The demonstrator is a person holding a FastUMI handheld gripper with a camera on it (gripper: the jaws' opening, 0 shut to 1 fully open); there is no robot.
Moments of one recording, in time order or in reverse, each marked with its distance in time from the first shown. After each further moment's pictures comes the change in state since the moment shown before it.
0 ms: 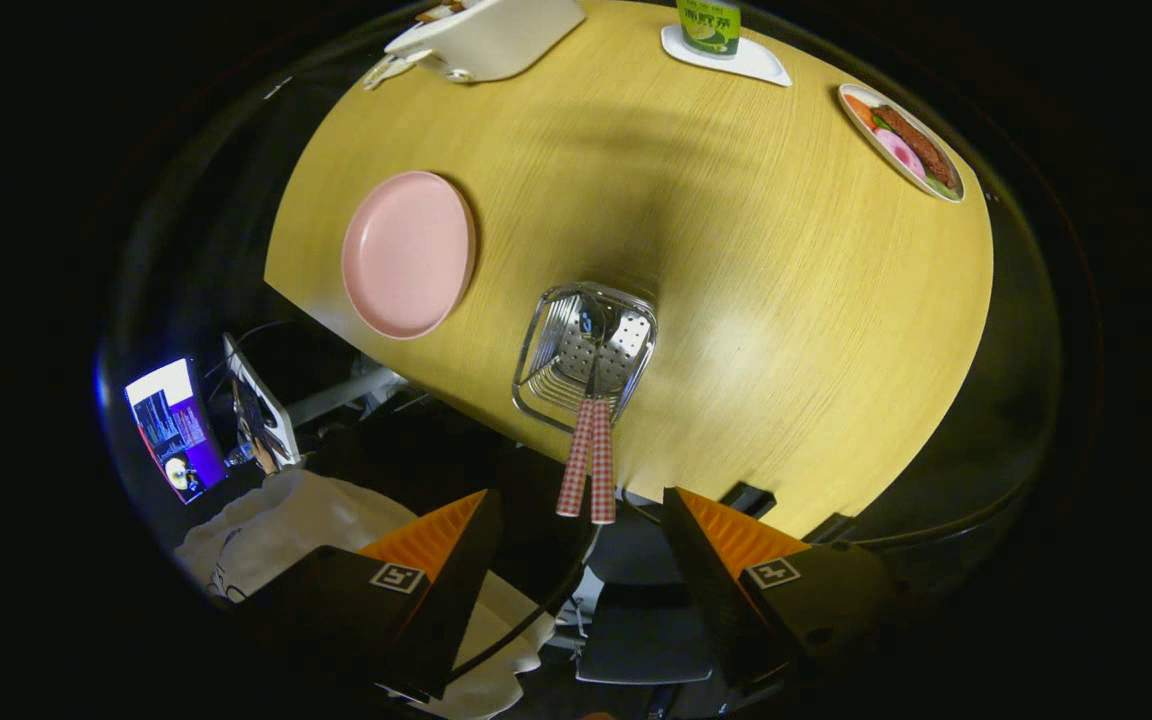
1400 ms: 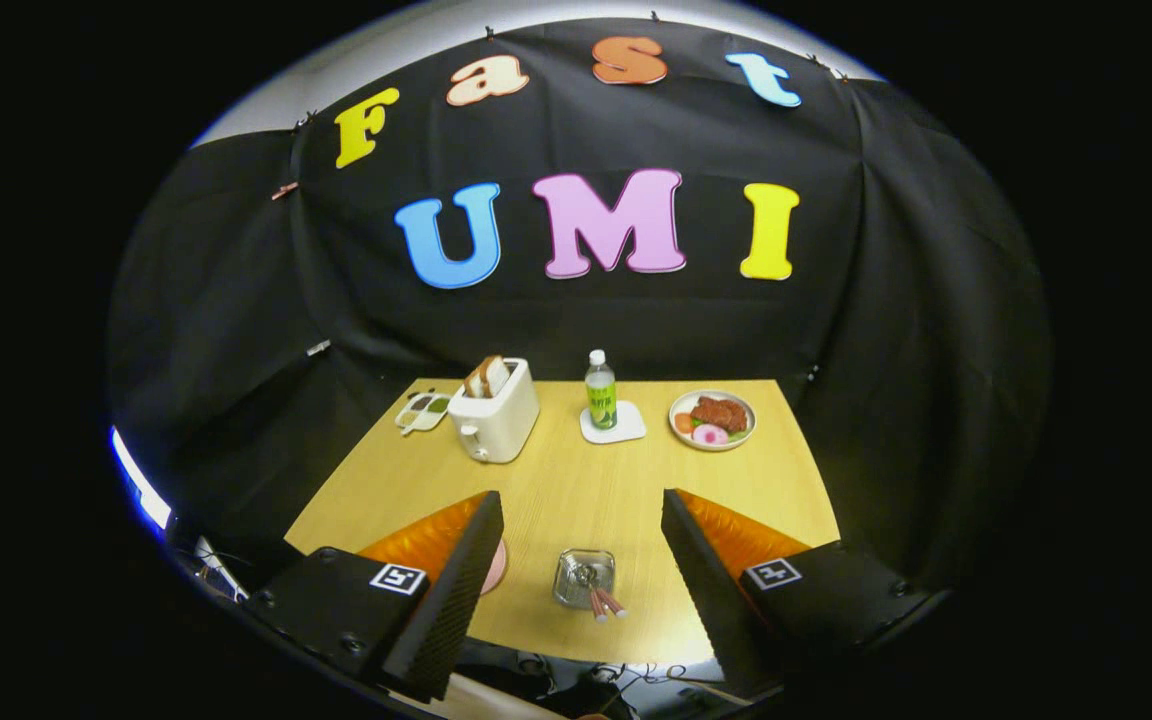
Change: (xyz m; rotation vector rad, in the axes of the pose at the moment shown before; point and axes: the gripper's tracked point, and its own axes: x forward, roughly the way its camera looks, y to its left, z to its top) arm -0.203 0.042 -0.025 0.152 -1.351 -0.279
